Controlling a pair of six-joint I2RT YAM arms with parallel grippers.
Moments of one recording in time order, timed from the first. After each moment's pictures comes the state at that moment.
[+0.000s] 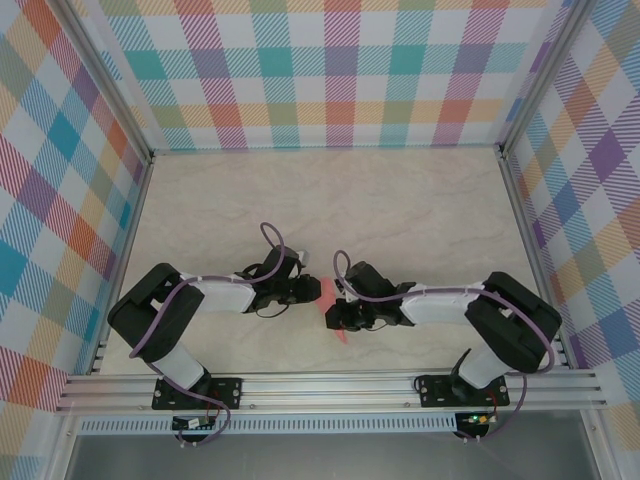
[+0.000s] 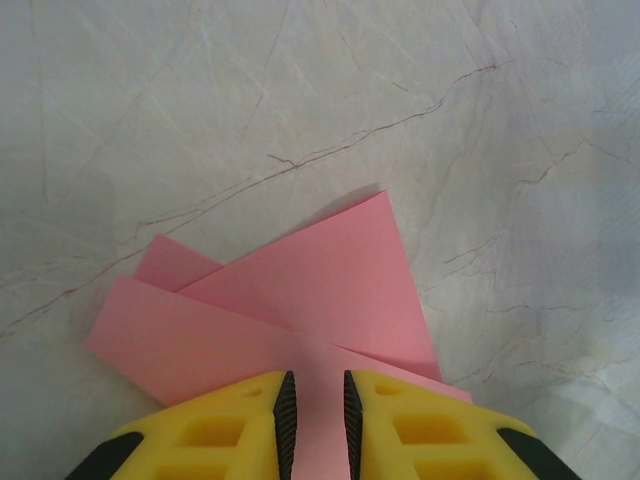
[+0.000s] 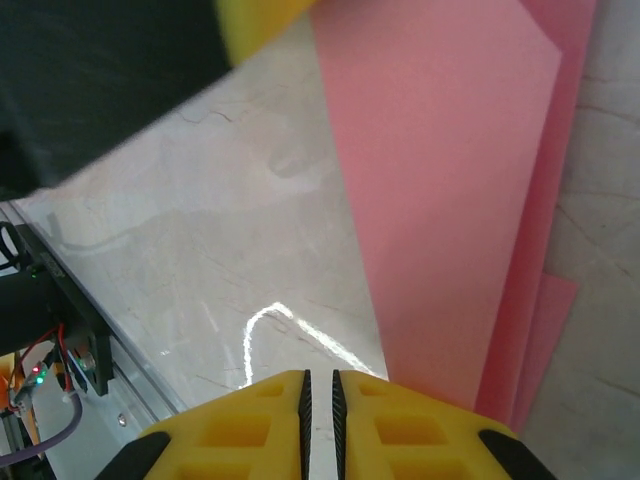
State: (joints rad) left arm -0.69 1.62 0.62 0.15 0.27 -0.73; right arm 0.90 1.55 0.59 0.01 -0.47 0.86
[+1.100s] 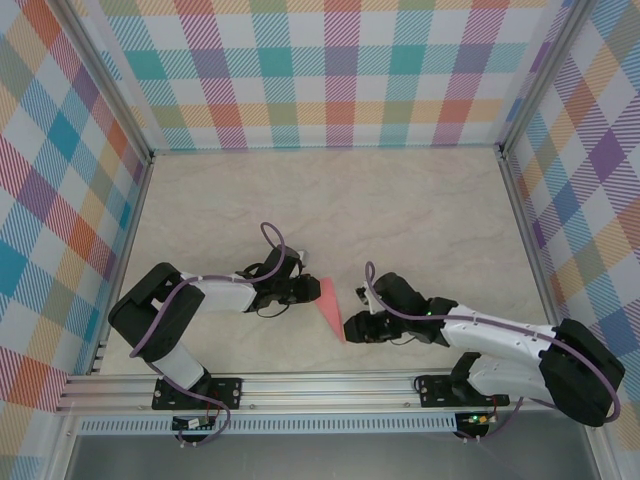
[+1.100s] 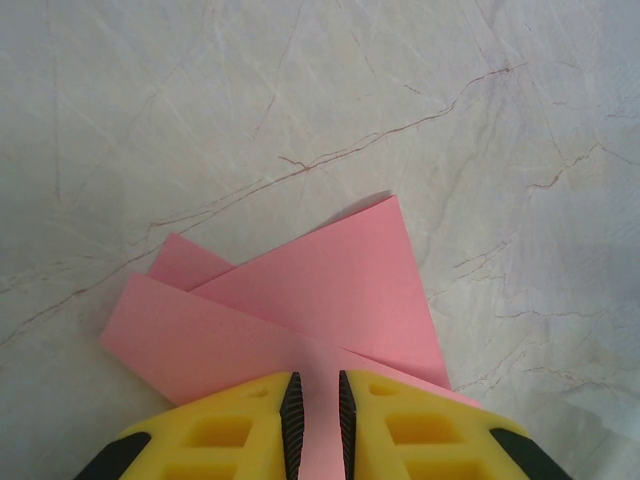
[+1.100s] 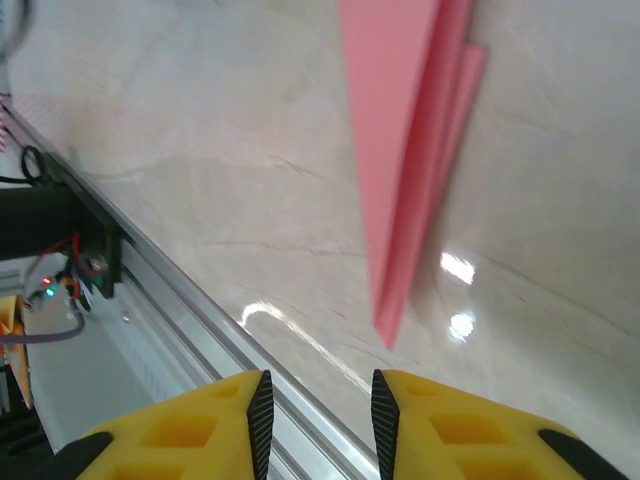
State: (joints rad) left arm -0.69 1.63 0.63 0.13 0.25 -0.74; right arm 0.90 1.12 0.45 -0.19 -0.46 0.79
